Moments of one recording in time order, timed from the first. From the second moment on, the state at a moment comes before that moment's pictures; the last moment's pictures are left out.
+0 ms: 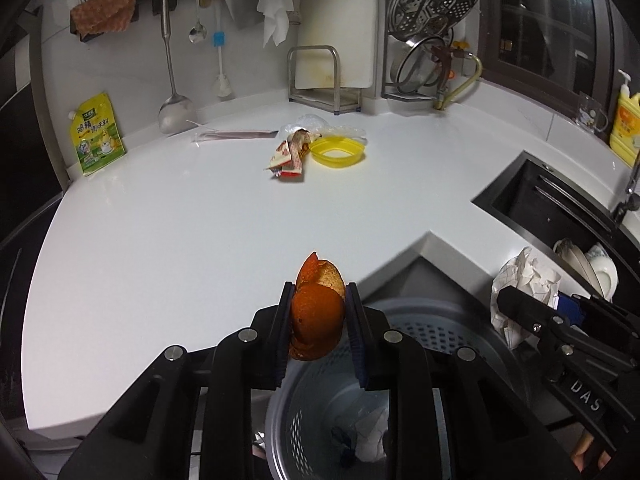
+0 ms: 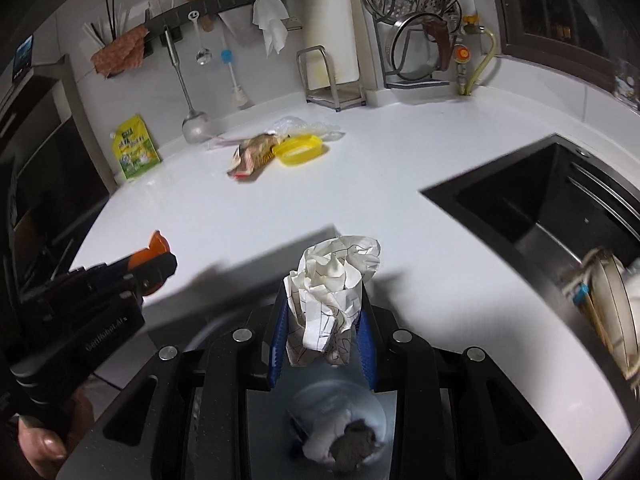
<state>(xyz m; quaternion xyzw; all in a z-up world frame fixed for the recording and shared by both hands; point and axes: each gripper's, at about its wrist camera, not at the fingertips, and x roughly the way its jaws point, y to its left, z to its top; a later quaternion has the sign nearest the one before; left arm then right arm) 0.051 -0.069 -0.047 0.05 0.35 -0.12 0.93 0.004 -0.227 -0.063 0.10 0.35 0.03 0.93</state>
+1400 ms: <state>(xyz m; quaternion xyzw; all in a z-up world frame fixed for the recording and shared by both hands) -0.006 -0.064 -0.093 0.04 0.40 -0.13 0.91 -0.055 -0.216 -0.101 0.09 0.39 0.03 0.92</state>
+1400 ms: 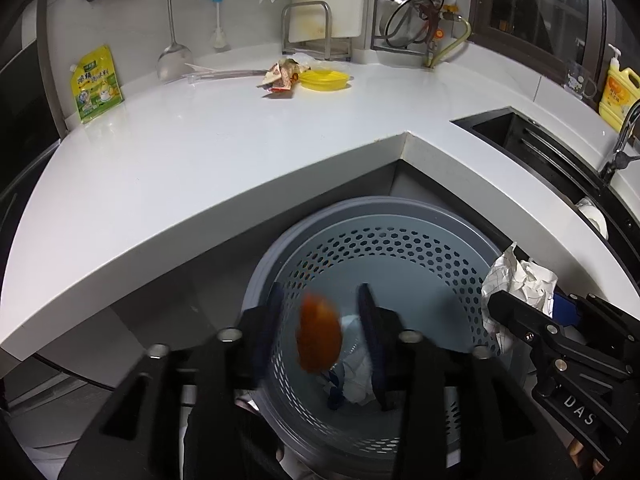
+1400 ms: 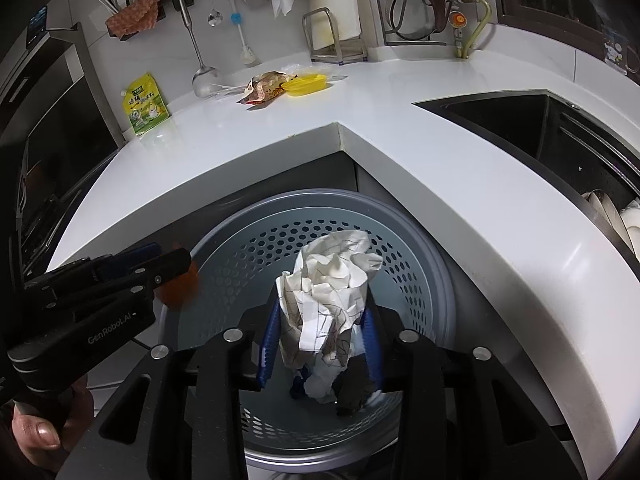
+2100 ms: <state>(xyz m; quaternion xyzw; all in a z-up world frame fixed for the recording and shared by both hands) -0.006 -0.058 -0.092 0.03 0.40 -0.12 0.91 -0.058 -0.218 -0.099 0.10 0.38 0.03 0.92</state>
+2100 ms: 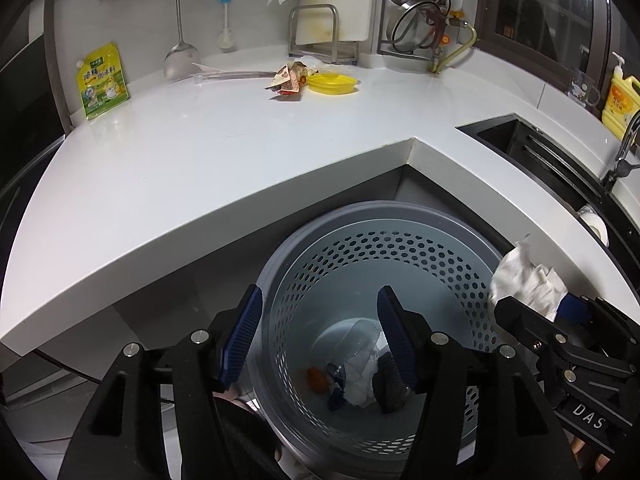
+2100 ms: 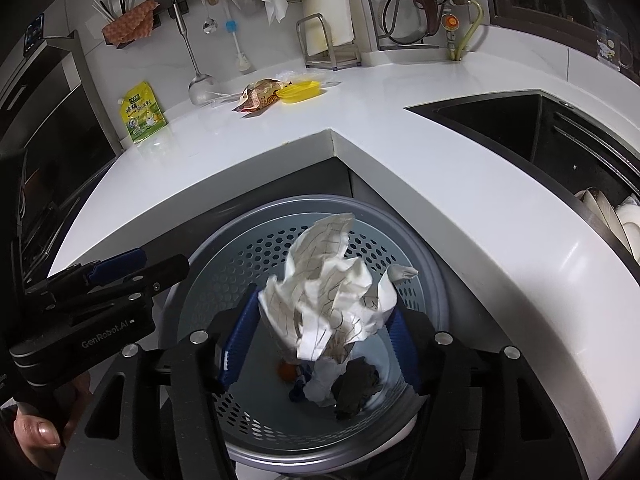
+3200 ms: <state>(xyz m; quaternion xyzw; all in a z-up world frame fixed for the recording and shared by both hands) 0.001 -0.033 -0.057 0.00 0.33 -0.11 0.94 -0.041 -0.225 -0.079 0.09 0.35 0.02 0.93</state>
